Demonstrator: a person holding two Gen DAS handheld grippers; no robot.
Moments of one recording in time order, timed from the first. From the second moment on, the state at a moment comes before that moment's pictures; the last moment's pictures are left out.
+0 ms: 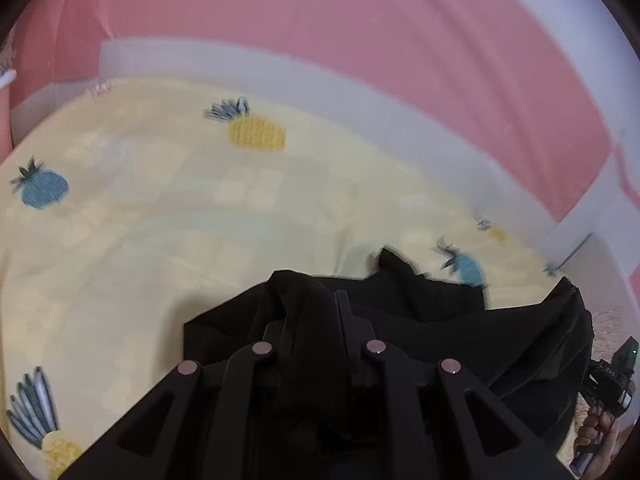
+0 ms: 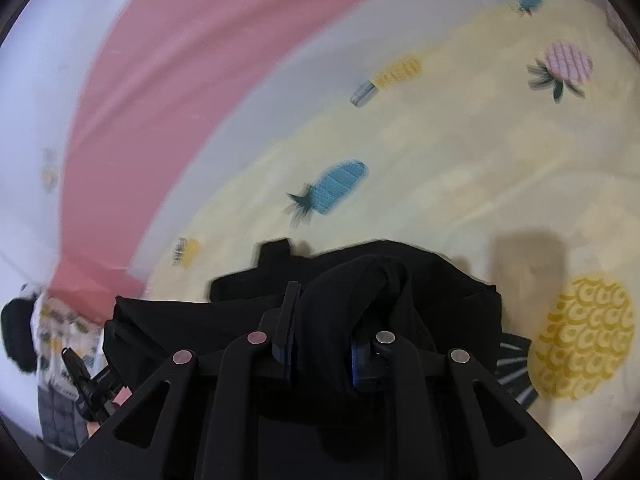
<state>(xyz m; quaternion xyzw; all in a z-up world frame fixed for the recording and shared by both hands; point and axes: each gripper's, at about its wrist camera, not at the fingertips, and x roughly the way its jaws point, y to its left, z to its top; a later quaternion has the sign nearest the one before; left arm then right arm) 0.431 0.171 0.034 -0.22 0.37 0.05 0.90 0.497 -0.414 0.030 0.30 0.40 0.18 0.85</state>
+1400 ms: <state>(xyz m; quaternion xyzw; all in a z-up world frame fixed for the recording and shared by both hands) 0.508 0.152 -0.035 -0.16 0.40 0.10 0.90 0.547 -0.404 -0.039 0.16 0.43 0.09 0.89</state>
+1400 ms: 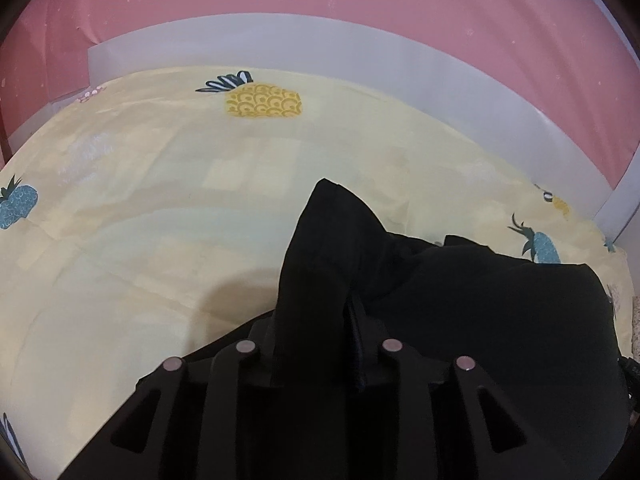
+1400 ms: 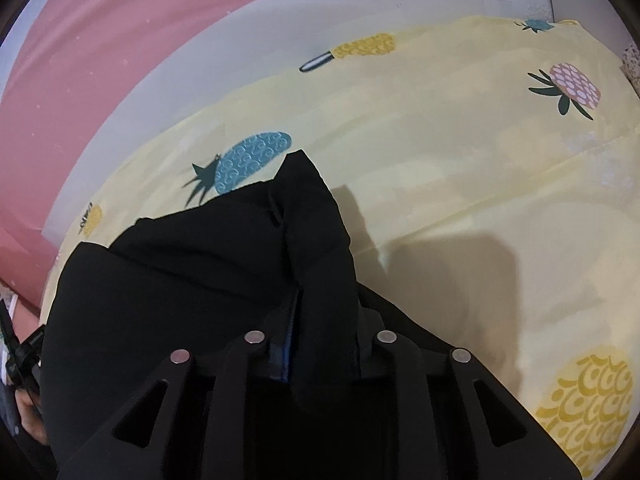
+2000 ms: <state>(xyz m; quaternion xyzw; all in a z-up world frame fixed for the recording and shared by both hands) 0.376 0.049 0.015 -0.09 0.34 -0.06 0.93 0.414 -0.309 -0.008 0.03 0.35 0.17 0.92</state>
